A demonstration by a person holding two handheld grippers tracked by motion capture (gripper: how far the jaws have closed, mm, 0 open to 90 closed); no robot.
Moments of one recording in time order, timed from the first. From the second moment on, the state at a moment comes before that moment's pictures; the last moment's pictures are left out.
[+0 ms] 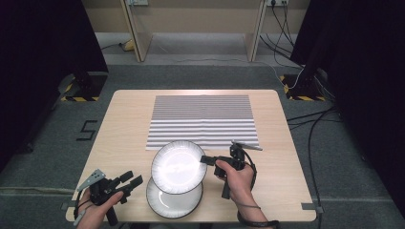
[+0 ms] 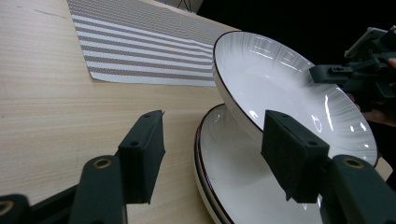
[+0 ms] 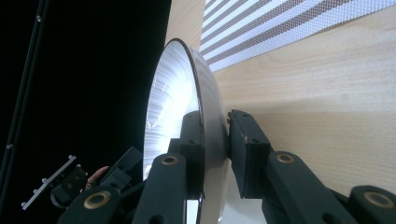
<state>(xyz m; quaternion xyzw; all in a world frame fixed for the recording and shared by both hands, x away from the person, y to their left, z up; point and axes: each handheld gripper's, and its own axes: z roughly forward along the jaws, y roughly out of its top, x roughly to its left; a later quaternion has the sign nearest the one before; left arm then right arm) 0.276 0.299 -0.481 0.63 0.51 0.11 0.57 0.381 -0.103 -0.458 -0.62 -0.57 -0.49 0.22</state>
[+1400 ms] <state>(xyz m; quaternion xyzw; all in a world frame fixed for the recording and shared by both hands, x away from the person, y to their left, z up) 0.277 0.298 -0.482 0.63 0.51 0.10 0.57 0.408 -0.104 -0.441 -0.63 -0.57 -0.50 0.20</state>
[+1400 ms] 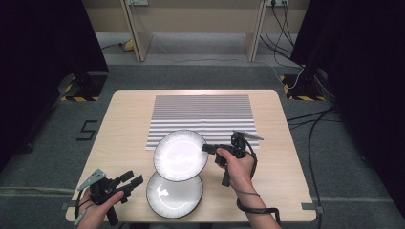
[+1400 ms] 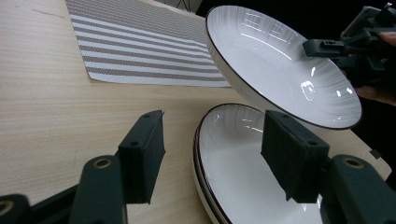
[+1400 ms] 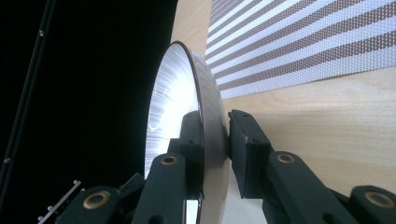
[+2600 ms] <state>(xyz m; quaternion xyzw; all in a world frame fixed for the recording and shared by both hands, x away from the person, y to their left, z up) 0.279 0.298 -0.482 0.63 0.51 0.10 0.57 0.435 -0.091 -0.430 -0.62 -0.57 -0.50 0.19</state>
